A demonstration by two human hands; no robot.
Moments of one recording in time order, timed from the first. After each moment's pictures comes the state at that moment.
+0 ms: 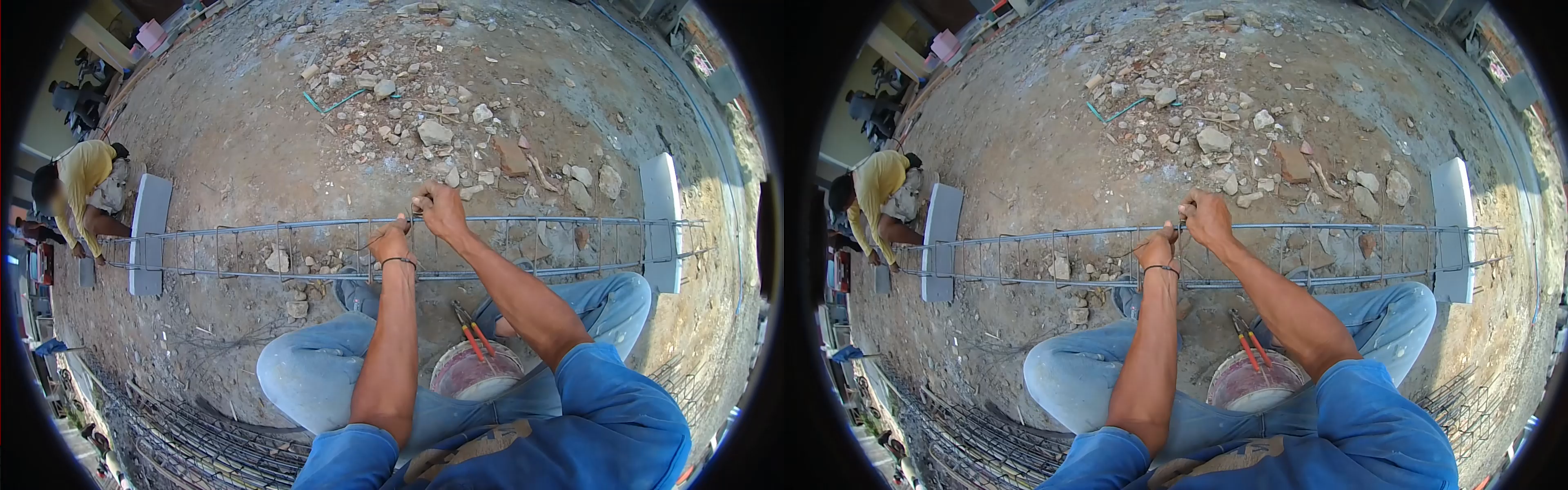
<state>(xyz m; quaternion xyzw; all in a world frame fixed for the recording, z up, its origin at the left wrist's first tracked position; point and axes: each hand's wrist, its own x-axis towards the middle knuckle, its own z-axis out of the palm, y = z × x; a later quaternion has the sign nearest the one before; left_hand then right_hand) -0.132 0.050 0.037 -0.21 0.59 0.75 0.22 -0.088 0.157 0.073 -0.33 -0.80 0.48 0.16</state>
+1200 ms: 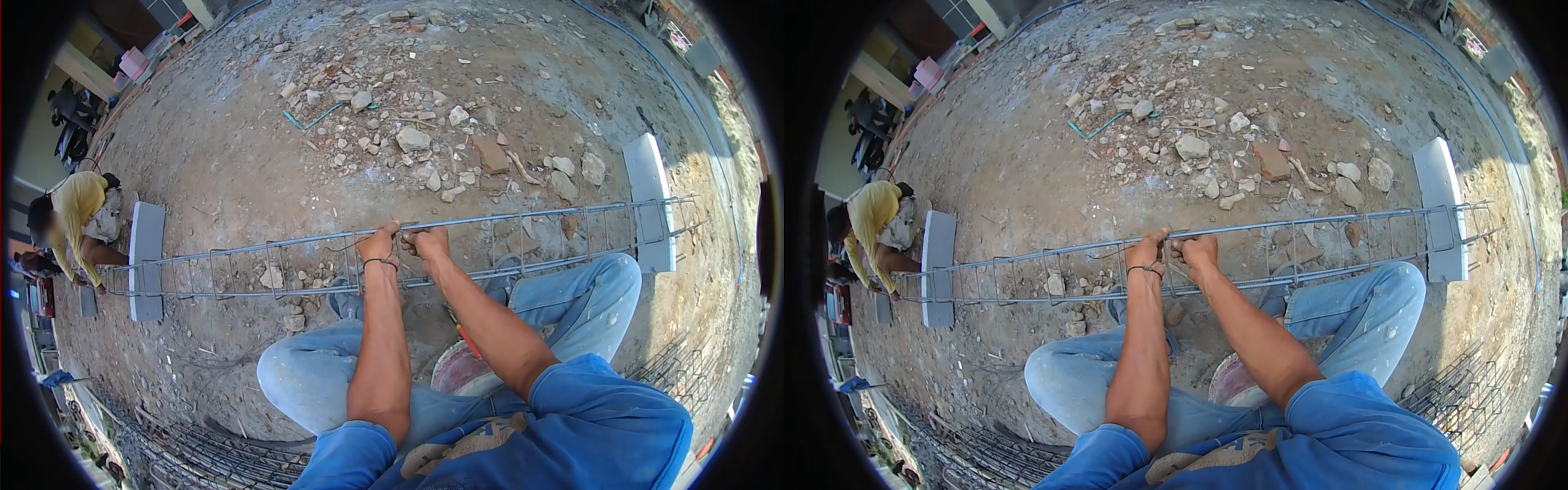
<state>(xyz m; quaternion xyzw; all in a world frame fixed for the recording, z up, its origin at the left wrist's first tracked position) -0.141 0.052 0.046 -0.20 0.61 0.69 0.34 -0.055 0.110 0.034 -0.49 -0.40 0.76 0.13</state>
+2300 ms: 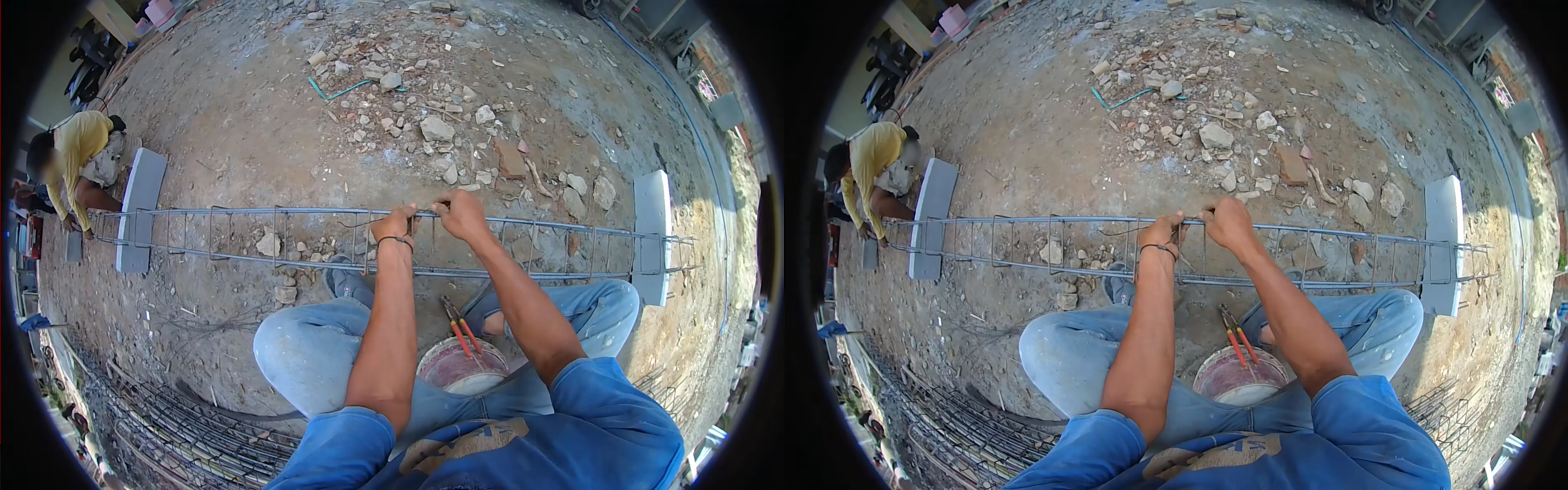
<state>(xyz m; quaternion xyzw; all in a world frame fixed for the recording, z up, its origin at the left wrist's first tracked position) -0.146 0.054 0.026 -0.26 0.52 0.72 0.36 -0.048 0.166 0.097 -0.28 -0.90 0.28 0.17</state>
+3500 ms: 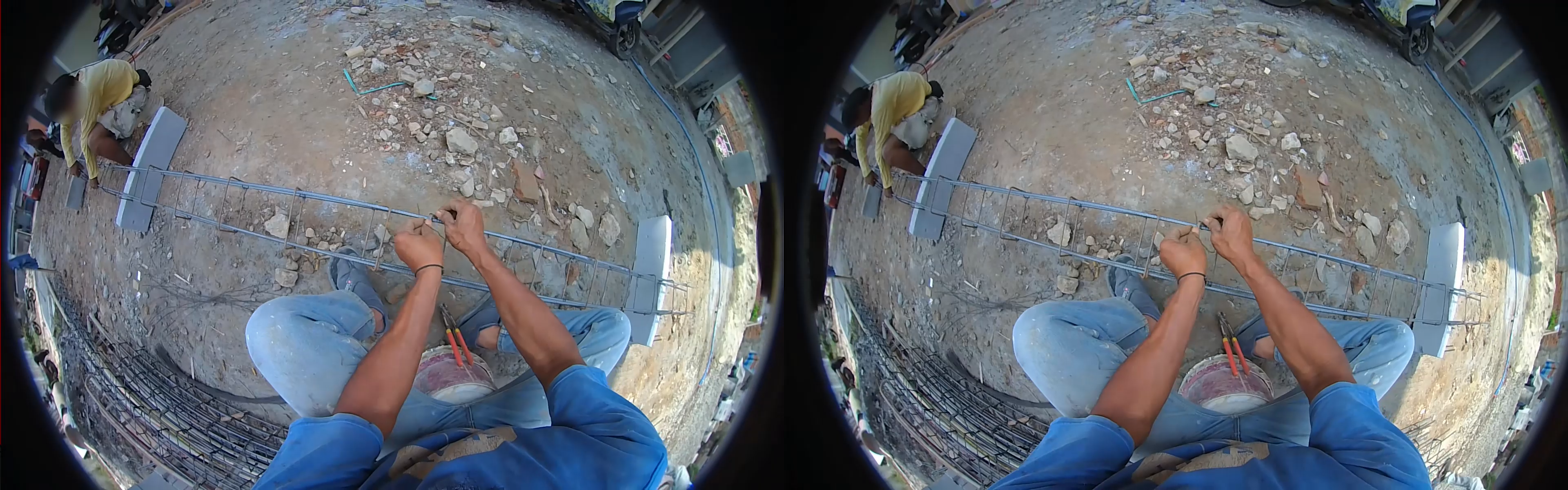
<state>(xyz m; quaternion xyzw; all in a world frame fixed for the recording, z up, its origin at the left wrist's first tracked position) -0.084 0.046 0.068 -0.12 0.79 0.61 0.05 -0.063 0.148 0.075 -0.24 -0.89 0.37 0.12</state>
